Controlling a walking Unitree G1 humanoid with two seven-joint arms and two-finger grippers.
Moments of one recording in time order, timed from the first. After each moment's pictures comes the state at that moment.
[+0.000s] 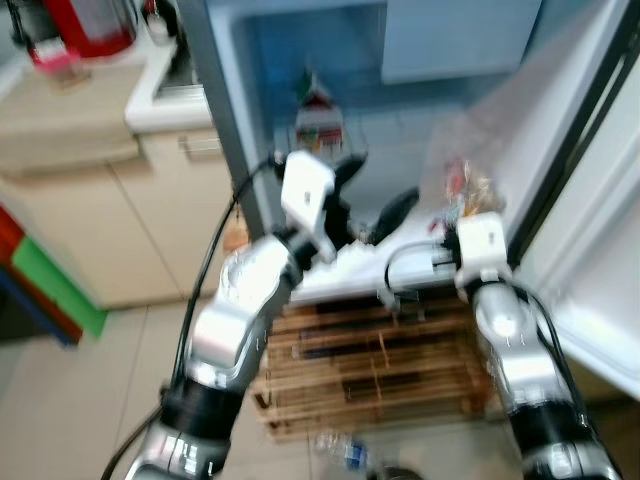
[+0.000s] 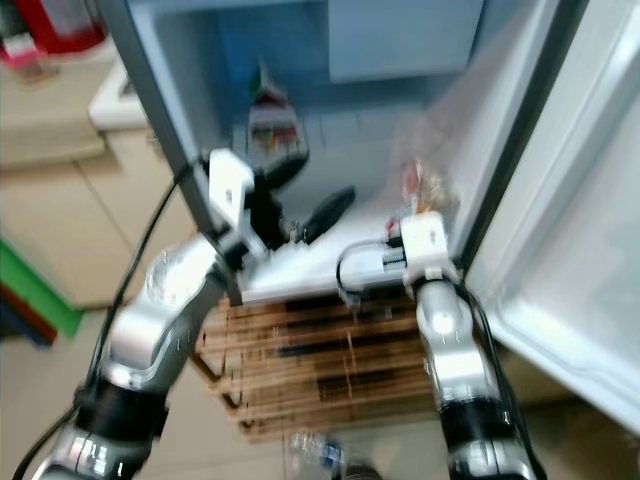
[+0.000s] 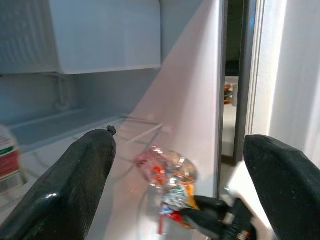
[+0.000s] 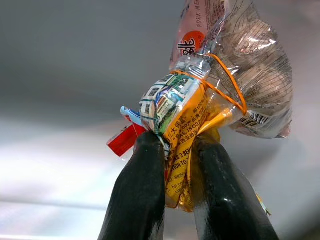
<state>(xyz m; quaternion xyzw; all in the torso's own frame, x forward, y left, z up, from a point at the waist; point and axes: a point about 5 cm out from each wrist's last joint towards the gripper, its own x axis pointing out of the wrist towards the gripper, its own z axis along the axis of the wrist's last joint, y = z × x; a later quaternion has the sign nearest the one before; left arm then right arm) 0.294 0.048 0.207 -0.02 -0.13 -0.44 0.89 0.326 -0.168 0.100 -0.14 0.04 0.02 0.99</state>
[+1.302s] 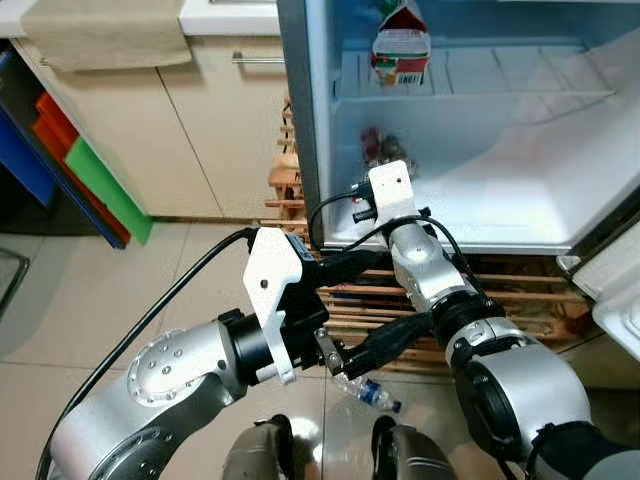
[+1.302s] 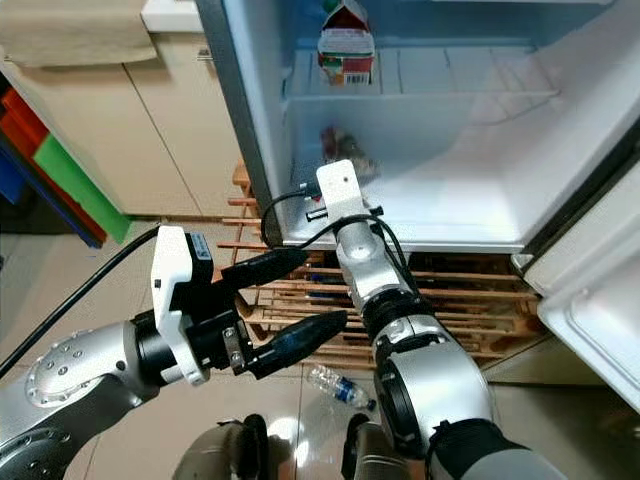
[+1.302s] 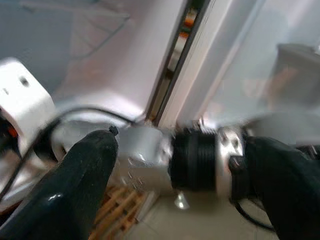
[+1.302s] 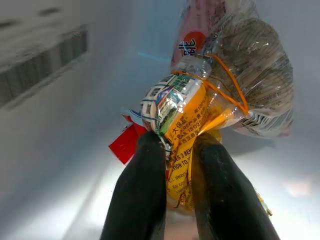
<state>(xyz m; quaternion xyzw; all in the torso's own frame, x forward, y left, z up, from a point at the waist) 0.180 0.080 0.213 -0.08 0.01 -0.54 0.84 0.391 -0.081 0.142 -0.15 0.04 0.07 0.99</state>
